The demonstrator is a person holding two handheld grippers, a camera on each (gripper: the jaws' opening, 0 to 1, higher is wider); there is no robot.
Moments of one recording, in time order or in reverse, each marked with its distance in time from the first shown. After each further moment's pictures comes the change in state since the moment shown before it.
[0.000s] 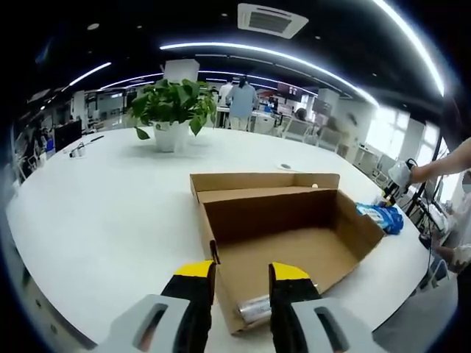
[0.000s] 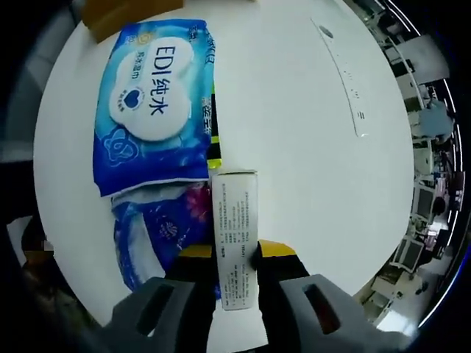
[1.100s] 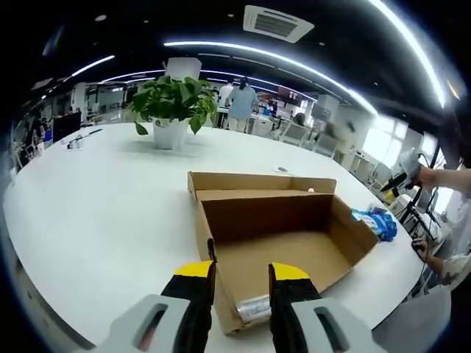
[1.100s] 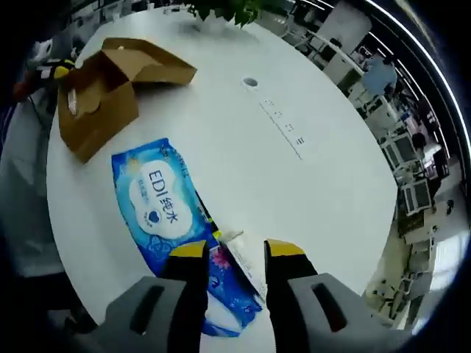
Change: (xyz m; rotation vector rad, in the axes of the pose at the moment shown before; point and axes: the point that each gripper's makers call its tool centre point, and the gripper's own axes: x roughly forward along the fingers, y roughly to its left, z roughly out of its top) left arm 0.000 0.000 -0.002 -0.051 -0.011 -0.038; right arm -0.091 -0.009 0.076 0.557 -0.441 -0.119
